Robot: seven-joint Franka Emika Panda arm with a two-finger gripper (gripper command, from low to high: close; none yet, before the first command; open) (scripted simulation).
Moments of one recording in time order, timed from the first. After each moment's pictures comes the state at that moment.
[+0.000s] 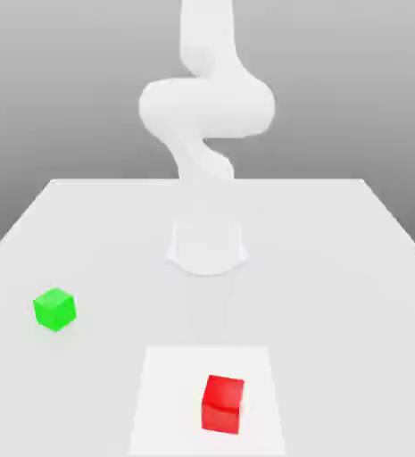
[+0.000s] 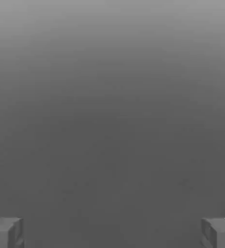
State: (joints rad) arm -0.01 -0.71 0.02 -2.33 -0.01 2.34 0.83
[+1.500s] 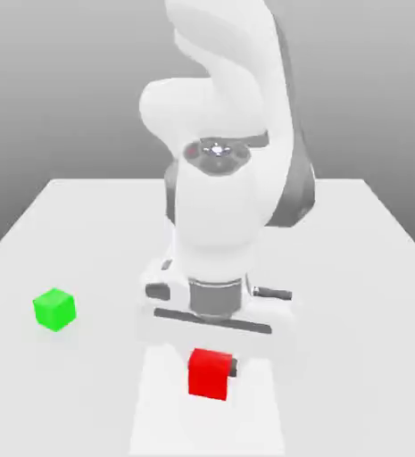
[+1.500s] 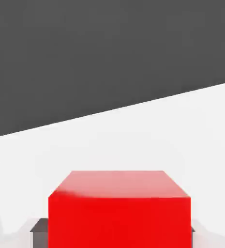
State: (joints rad) arm -0.18 0.06 -0.01 -2.65 -0.07 2.72 1.05
